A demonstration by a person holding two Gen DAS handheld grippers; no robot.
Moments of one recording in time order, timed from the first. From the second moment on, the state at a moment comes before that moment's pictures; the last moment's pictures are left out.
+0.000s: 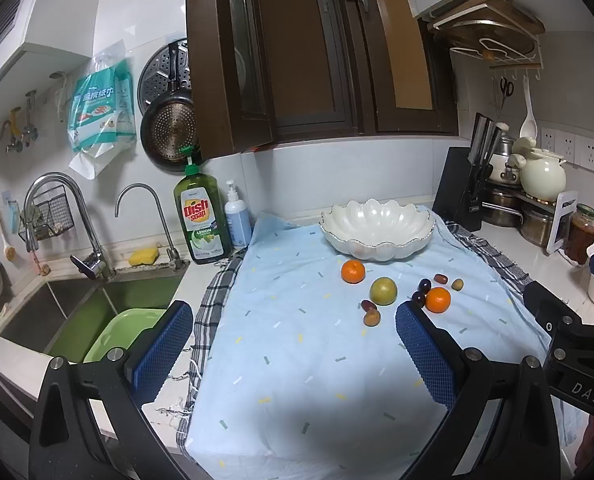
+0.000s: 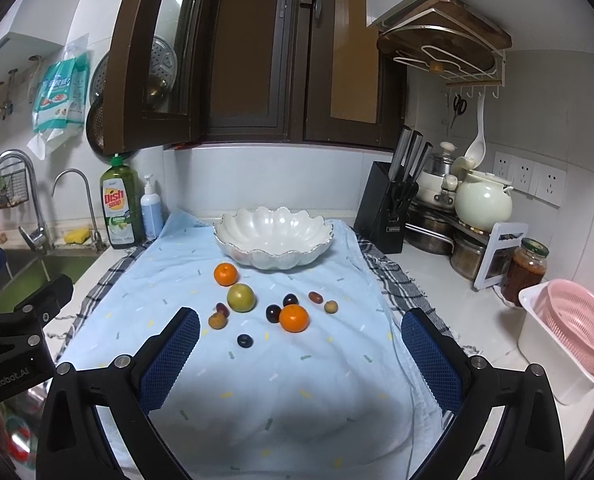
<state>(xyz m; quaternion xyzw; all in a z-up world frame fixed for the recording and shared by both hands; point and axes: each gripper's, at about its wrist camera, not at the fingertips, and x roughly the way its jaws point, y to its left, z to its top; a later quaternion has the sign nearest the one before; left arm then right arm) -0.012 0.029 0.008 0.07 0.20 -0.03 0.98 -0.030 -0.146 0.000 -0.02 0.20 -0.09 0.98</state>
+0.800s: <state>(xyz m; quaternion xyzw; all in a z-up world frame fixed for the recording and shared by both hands) -0.011 0.032 0.006 0.07 0.20 -0.04 0.98 -0.028 -0.140 -0.002 -0.02 0.20 -0.09 0.98</state>
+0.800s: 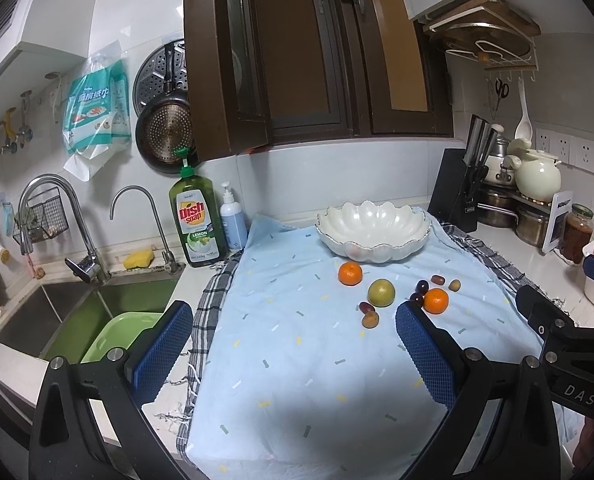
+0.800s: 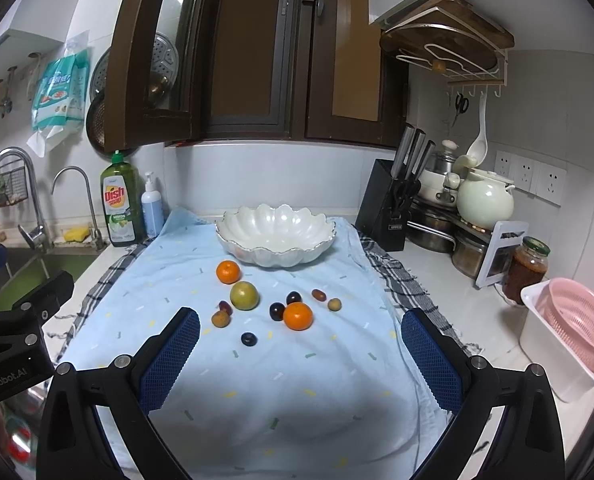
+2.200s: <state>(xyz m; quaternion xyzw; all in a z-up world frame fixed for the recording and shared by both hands) 0.117 -0.019 -0.071 0.16 0.29 -0.21 0.92 0.092 -0.143 -0.075 -0.05 0.30 -0.02 0.95</state>
